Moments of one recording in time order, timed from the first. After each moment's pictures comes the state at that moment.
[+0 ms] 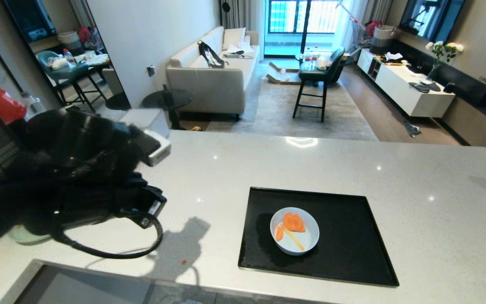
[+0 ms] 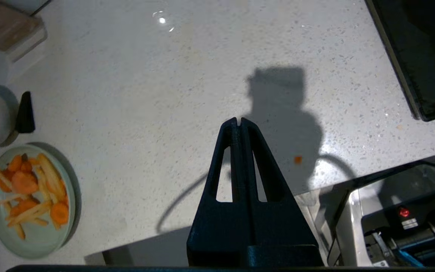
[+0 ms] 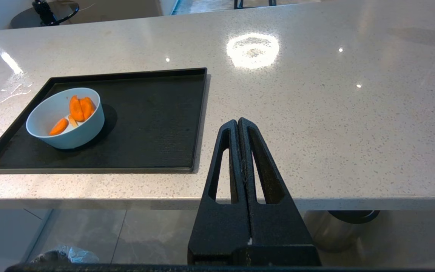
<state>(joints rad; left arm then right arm) -0.50 1.55 -0.94 0.10 0.26 0.23 0.00 0.00 0.00 -0.01 -0.06 0.09</state>
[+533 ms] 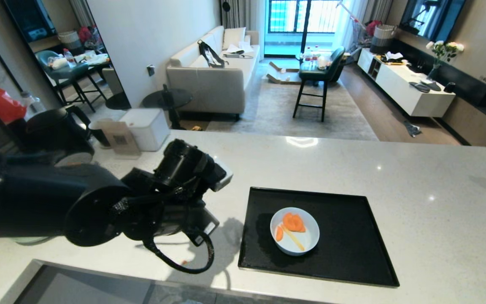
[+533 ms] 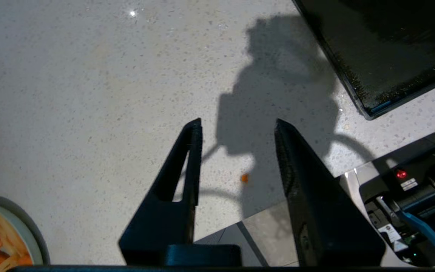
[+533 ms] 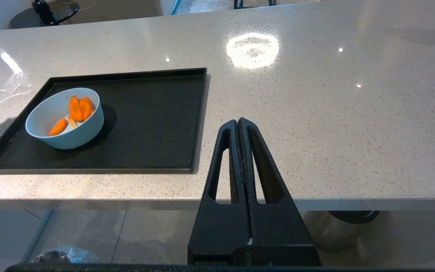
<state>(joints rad) -0.68 1.79 -1.03 0.10 0.29 0.23 0.00 0.00 0.00 -0.01 -0.06 0.09</state>
